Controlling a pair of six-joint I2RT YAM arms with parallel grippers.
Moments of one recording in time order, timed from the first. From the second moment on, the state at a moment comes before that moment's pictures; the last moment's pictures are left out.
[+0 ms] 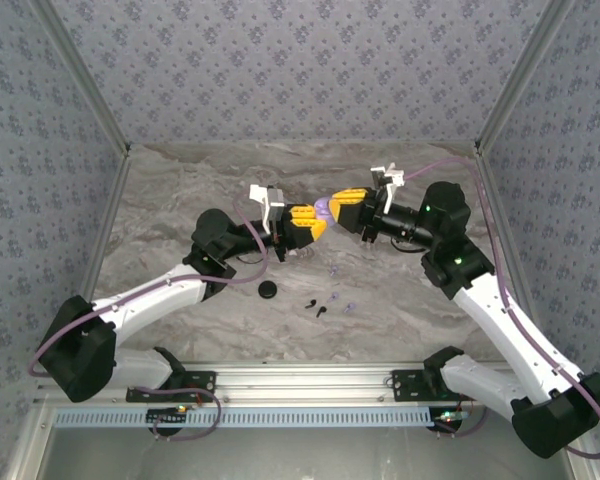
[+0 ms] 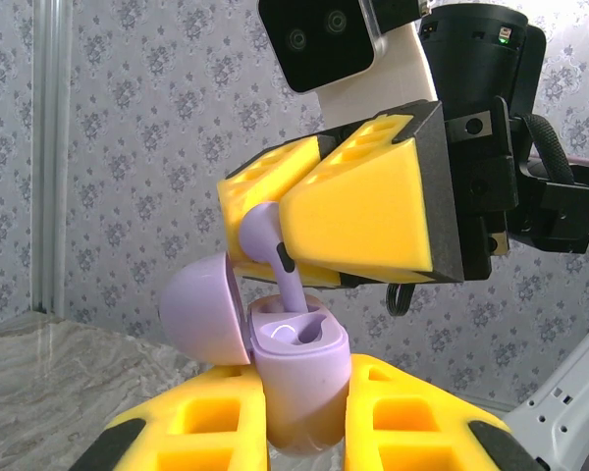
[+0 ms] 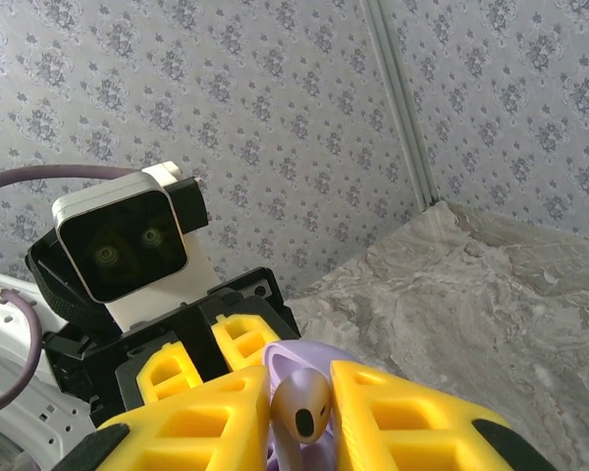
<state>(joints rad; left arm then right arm) -0.74 1.30 0.79 0.82 0.67 -0.38 0.47 0.99 0.99 0.00 -0.67 0.34</state>
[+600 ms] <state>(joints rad) -0.74 1.30 0.79 0.82 0.66 -0.38 0.46 0.97 0.98 -0.06 -0.66 0.32</state>
